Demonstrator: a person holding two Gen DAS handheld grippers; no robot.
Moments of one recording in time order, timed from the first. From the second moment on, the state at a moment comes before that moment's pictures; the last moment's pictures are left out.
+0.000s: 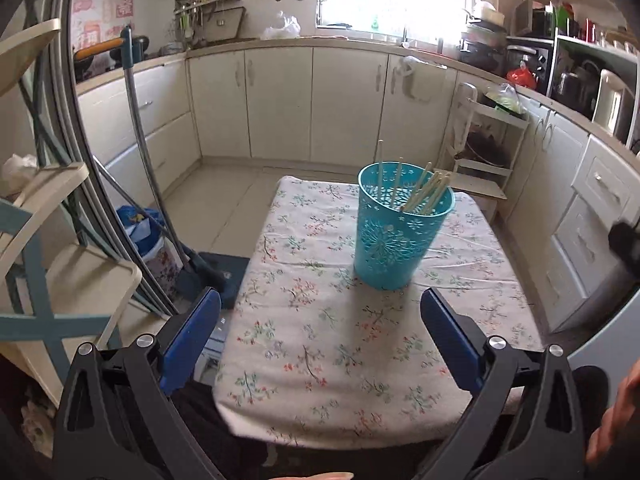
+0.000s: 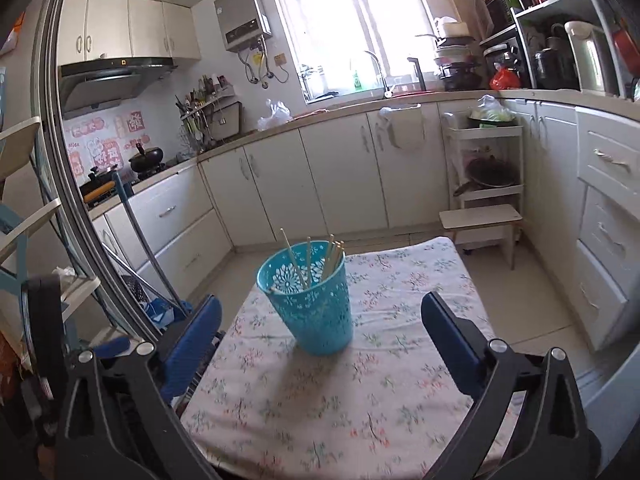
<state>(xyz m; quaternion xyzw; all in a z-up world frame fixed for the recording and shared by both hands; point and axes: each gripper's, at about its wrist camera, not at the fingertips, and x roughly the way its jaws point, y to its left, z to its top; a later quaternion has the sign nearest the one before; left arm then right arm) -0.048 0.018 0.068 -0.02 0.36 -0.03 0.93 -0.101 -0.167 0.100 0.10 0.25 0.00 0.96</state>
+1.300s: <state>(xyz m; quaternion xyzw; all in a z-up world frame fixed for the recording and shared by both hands) -0.239 0.018 0.122 -0.01 0.30 0.01 0.95 -0.269 -0.114 0.116 0.08 0.23 -0.03 0.97</state>
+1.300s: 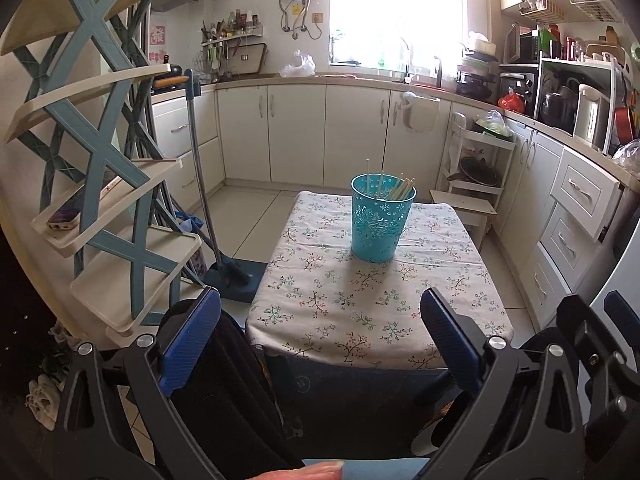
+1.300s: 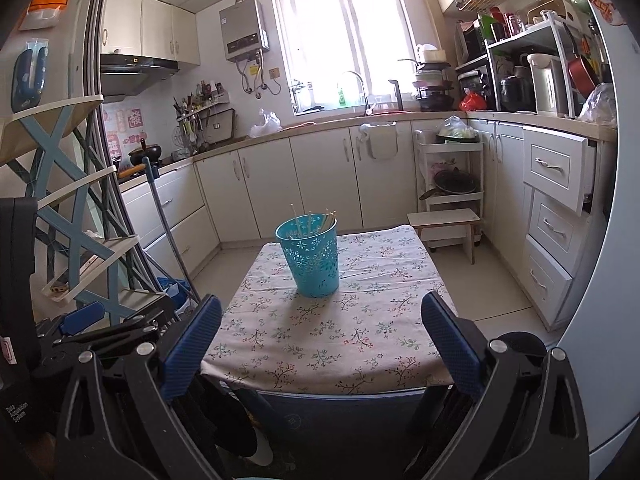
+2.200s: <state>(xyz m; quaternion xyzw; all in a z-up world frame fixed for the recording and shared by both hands) -0.270 0.024 0.144 -0.01 0.27 0.01 0.96 -0.293 -0.103 0.138 0.06 0.20 -0.01 0.98</state>
